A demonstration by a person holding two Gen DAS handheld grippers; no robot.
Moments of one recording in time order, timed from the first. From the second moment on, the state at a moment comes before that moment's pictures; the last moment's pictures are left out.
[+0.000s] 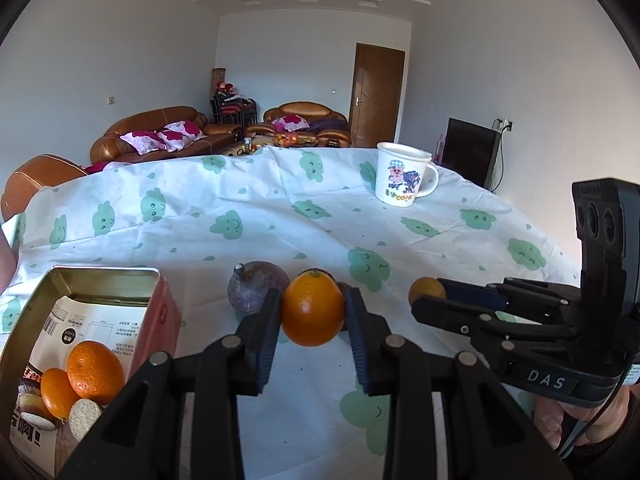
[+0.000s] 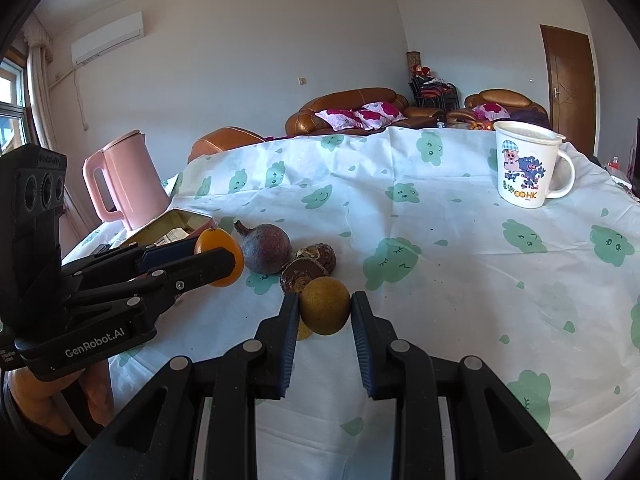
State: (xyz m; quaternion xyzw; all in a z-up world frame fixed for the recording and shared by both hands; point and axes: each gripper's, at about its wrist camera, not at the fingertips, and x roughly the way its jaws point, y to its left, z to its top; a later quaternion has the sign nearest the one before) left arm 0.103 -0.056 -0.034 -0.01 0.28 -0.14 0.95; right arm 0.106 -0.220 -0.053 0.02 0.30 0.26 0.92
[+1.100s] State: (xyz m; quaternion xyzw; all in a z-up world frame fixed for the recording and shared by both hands) left arm 0.073 -0.057 -0.021 0.01 0.20 -0.10 0.98; right arm 0.077 -0.227 -0.040 0.01 0.21 0.27 0.94
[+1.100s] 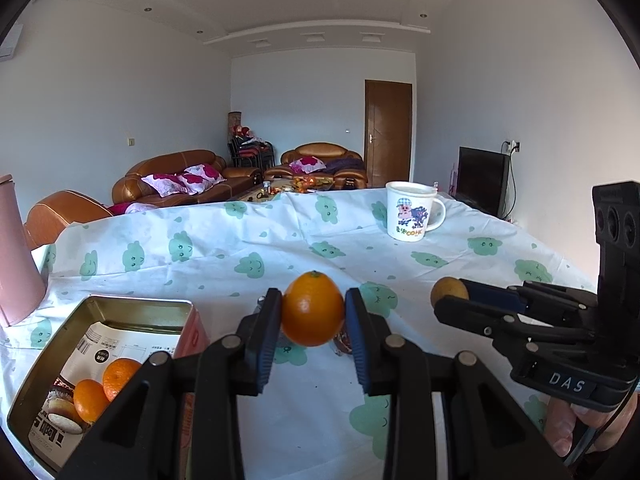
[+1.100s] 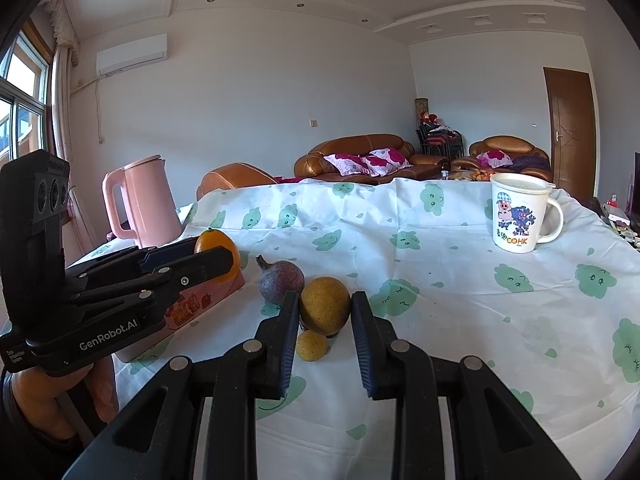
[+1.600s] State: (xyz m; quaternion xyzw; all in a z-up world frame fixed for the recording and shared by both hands) left arm 0.064 -0.054 -0.017 0.01 0.17 -0.09 0.98; right arm 0.064 -0.230 -0.036 0.00 0.17 0.28 0.95
